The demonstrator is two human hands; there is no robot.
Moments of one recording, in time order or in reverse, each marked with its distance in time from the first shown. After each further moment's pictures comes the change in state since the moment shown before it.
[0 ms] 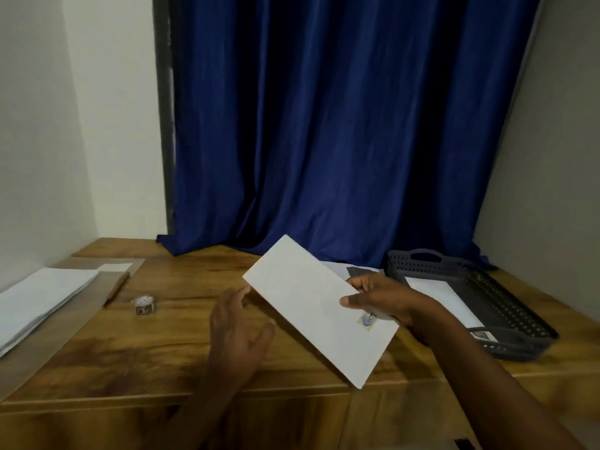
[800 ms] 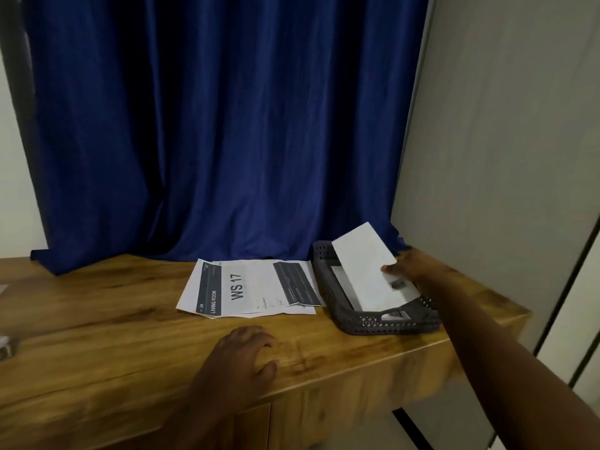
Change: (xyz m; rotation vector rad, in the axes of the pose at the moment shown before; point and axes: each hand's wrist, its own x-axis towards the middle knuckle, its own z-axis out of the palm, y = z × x) left_hand -0.009 0.052 0.100 0.102 -0.551 0.424; right_hand -0.029 0.110 -0.188 -0.119 0.682 0.374
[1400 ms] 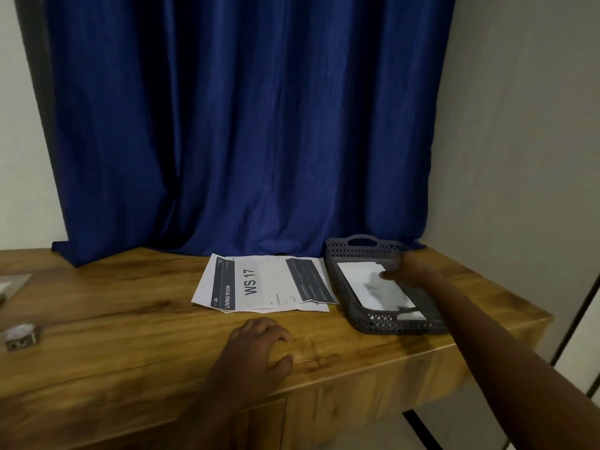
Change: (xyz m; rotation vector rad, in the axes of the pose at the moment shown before) left_hand 0.004 -0.001 0.002 -0.010 0.028 -0.018; right_hand 0.001 -0.009 0.025 -0.504 0.008 -0.199
